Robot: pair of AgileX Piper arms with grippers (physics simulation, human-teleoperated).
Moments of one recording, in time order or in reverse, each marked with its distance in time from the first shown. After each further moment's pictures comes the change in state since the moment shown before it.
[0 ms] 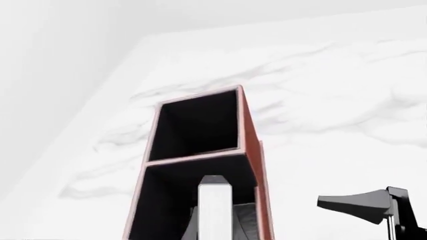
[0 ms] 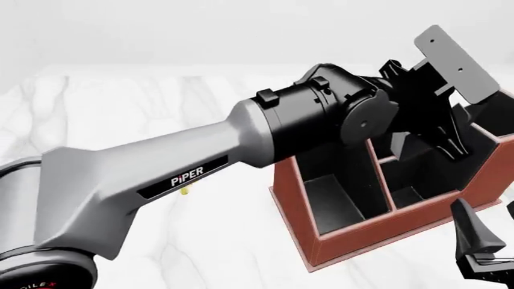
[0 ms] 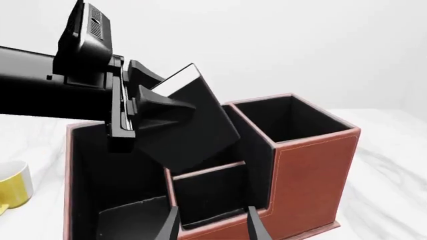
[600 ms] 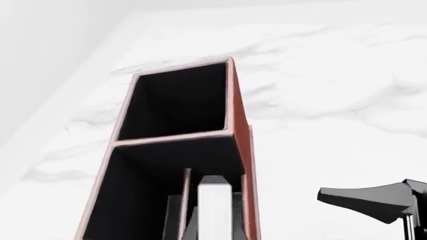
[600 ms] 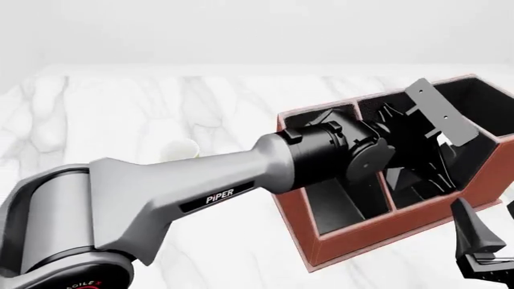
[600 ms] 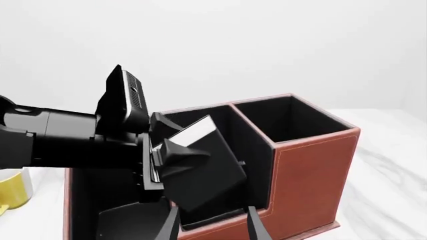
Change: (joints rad) left arm -0.008 0.082 0.082 -0.105 -0.067; right arm -0.002 0.002 0.000 -0.003 0.001
